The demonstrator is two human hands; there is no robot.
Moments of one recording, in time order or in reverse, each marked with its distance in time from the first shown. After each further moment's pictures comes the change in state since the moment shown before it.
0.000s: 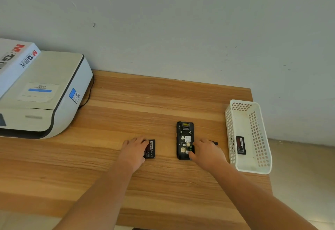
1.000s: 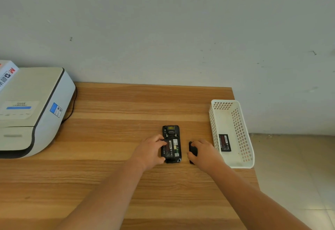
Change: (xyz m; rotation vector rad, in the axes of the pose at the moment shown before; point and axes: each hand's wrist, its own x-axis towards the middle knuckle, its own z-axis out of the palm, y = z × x) left_hand 0.014 0.082 -0.043 -0.289 0.070 0.236; right_hand -0.026 0.032 -0.018 0.190 0.103 0.050
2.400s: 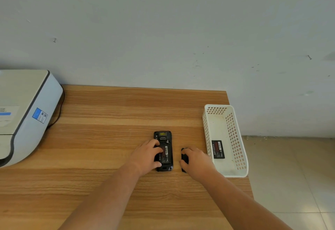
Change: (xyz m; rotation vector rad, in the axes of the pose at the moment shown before) left_hand 0.033 0.005 0.016 0.133 -0.040 0.067; right_hand 0.017 0.014 0.008 -0.034 -0.058 -0.057
